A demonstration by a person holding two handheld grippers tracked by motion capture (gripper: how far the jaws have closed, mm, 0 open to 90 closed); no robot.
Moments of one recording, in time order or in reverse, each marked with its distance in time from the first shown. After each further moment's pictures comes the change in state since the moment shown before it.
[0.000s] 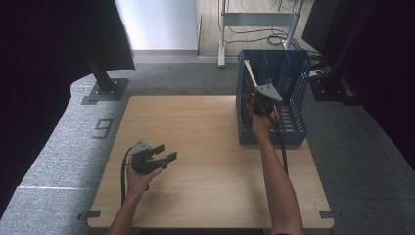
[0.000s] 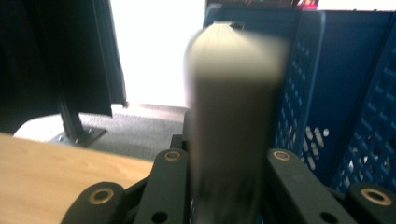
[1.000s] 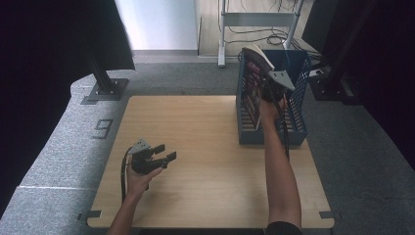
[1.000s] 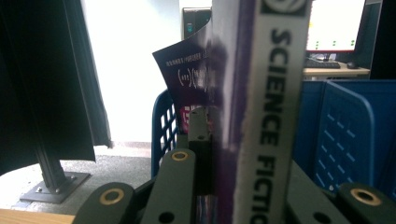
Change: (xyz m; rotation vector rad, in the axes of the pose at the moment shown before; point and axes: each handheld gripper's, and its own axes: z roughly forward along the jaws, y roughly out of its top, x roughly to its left) left arm 0.004 -0.001 0.000 0.000 0.006 -0.009; right arm -0.026 0.040 0.005 -0.143 -0.078 0.063
